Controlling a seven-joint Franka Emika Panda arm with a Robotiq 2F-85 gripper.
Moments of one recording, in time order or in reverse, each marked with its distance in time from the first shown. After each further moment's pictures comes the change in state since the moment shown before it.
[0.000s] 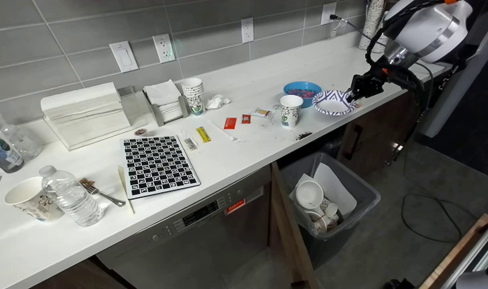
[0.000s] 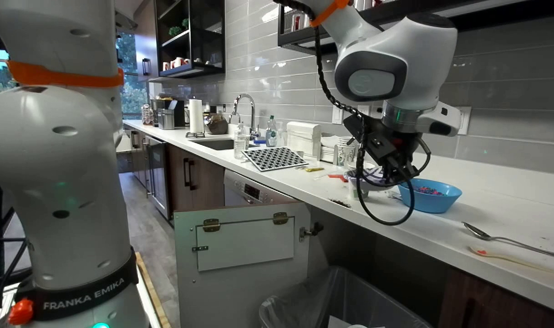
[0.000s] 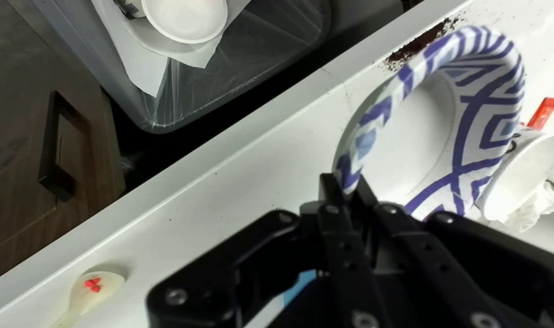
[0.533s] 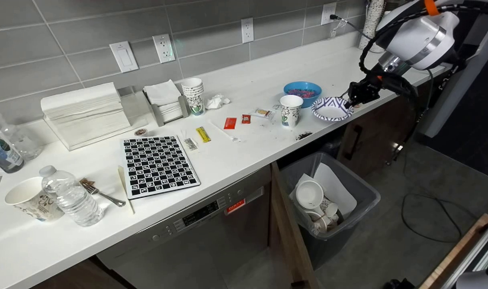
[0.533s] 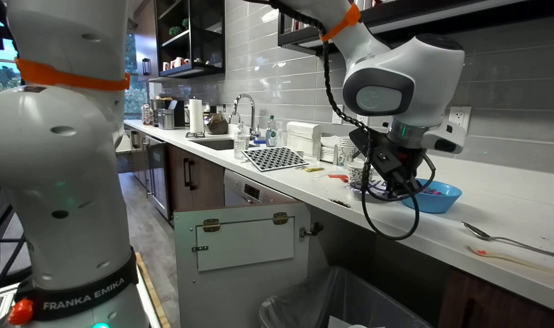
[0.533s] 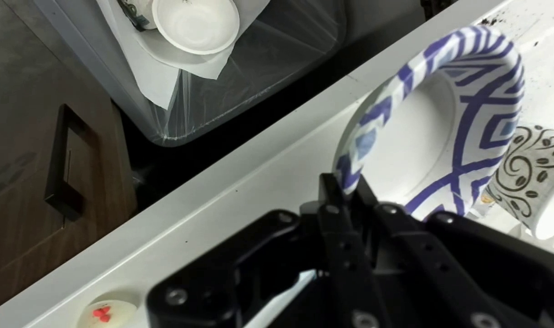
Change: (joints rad) arm -0.010 0.092 0.003 0.048 0.009 0.000 -0.010
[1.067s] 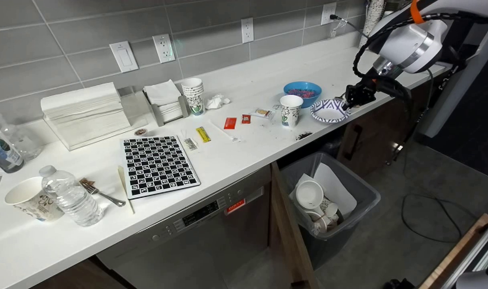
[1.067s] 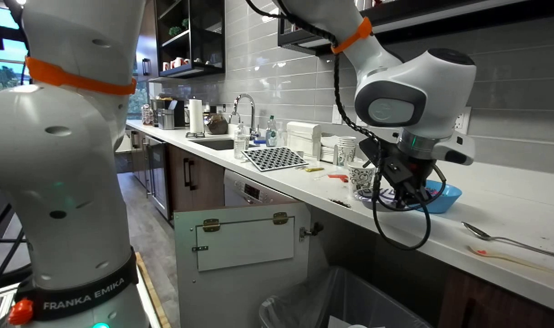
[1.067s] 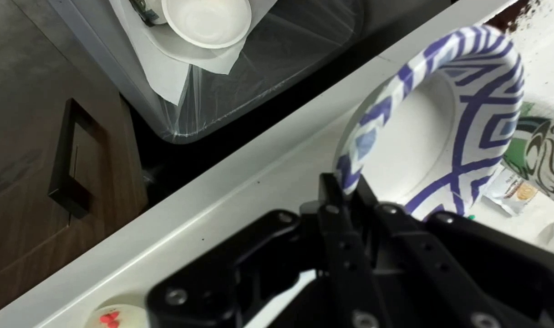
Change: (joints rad) arm -0.030 0.099 0.019 0.082 0.000 0.000 0.003
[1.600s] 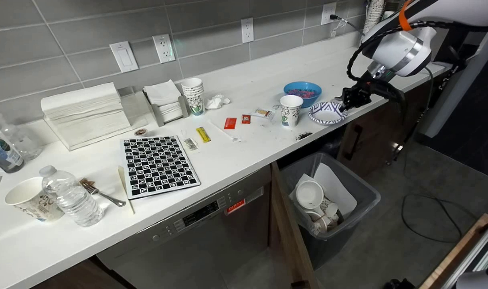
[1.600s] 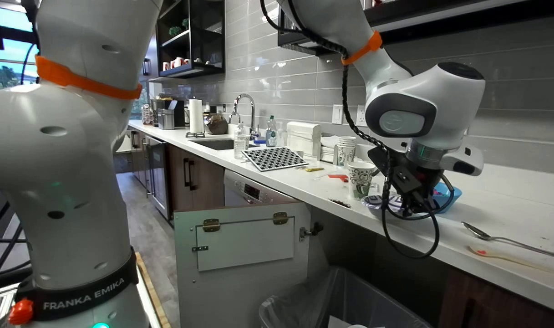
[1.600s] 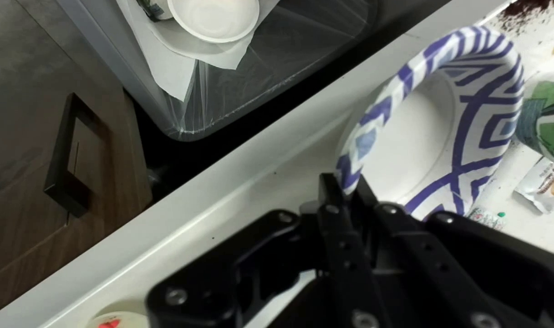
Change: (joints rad) arm -0.024 0.093 0.021 0.083 -0.007 0.000 0.017
